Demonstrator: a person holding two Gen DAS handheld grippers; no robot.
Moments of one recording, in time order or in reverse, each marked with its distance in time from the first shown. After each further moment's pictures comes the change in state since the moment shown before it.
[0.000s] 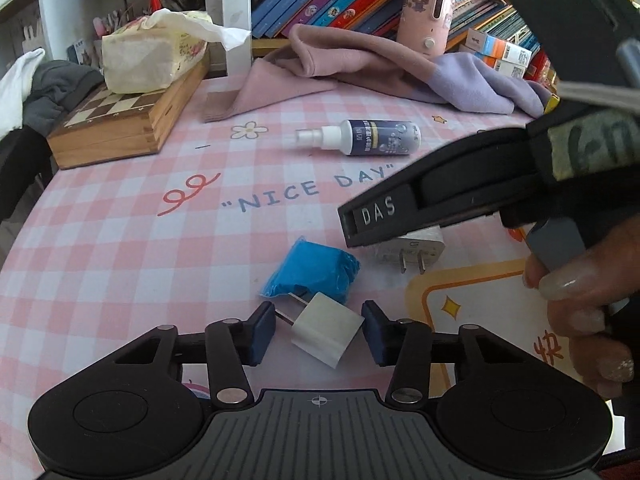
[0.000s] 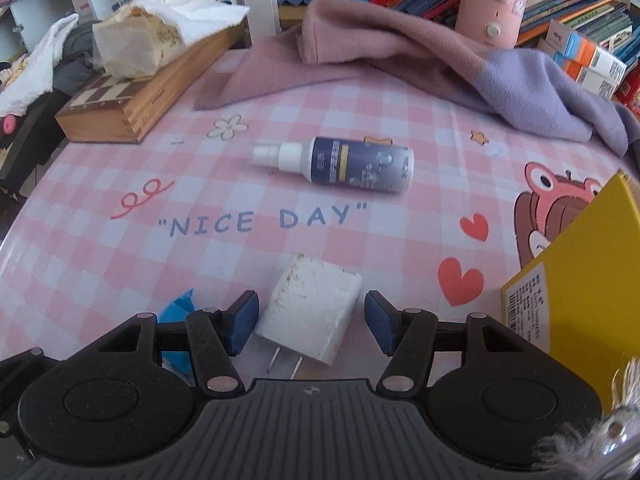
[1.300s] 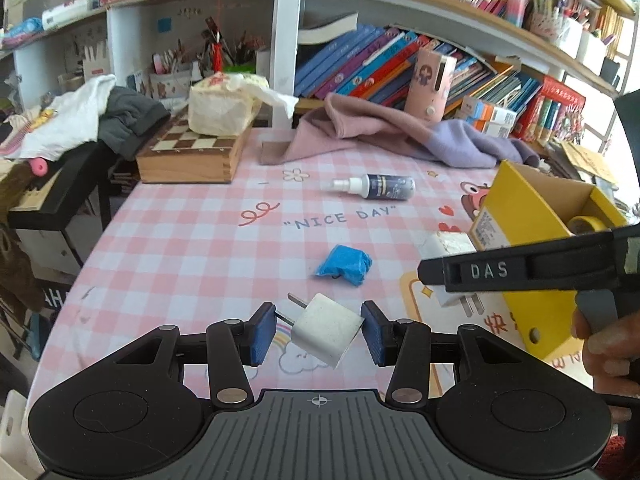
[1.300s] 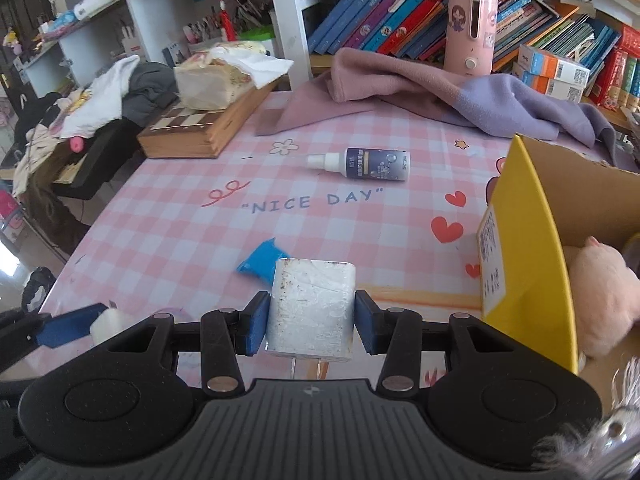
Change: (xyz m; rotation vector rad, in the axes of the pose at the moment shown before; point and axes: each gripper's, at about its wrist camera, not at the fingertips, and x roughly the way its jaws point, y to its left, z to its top) left arm -0.130 0.028 -0.040 -0.062 -0.148 0.009; right arm -0.119 0.019 -0.072 0.021 -0.141 0.078
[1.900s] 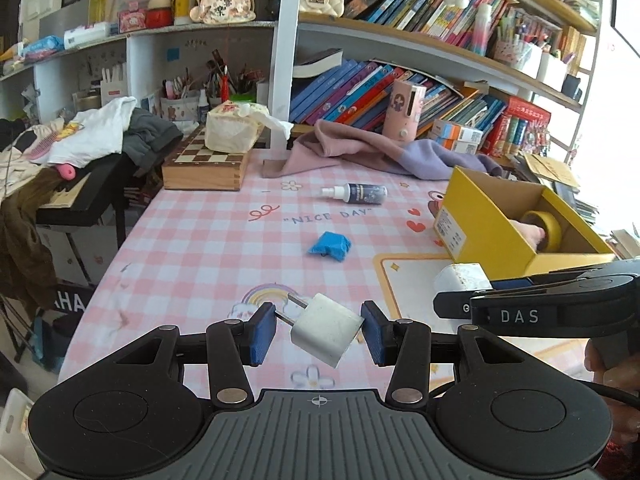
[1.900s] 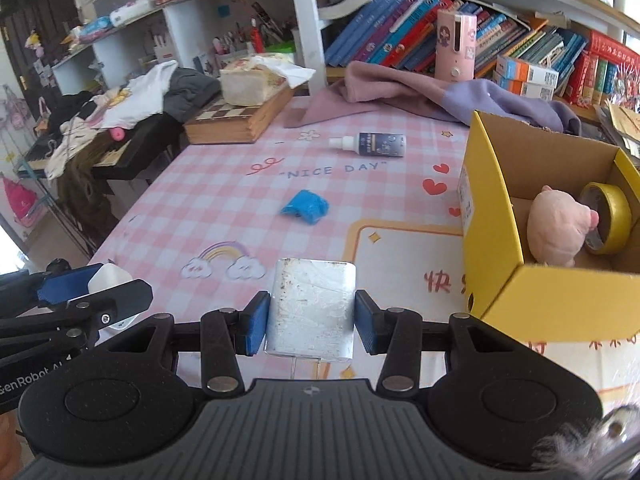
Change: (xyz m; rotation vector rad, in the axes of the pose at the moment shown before) left arm -0.095 0.006 -0.051 0.013 -0.085 -0.035; right arm -0.098 0.032 -0.082 -0.012 -0.061 0.008
